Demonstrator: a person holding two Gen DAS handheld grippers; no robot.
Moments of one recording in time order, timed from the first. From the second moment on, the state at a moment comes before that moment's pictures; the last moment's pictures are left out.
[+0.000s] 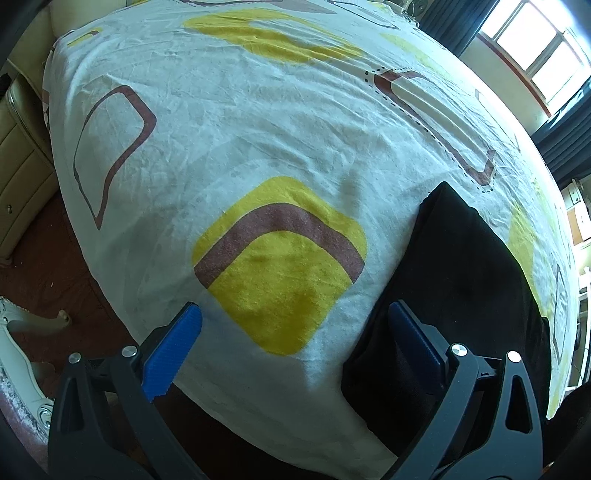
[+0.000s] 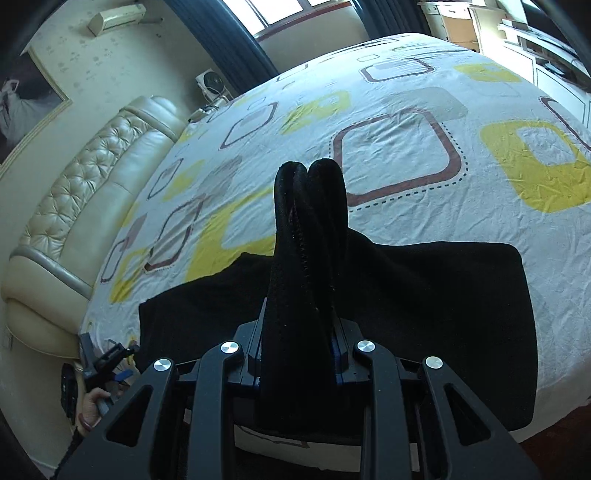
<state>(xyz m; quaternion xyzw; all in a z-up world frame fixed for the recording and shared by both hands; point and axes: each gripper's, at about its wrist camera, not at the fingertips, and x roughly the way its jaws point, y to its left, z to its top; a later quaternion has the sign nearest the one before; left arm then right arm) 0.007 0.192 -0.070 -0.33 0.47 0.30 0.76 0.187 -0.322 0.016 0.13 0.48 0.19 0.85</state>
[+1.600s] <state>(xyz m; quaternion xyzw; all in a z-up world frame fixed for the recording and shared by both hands) 0.036 0.068 -0.018 -0.19 0.41 0.10 0.88 0.126 -0.470 -0.043 0.27 0.47 0.04 0.84</state>
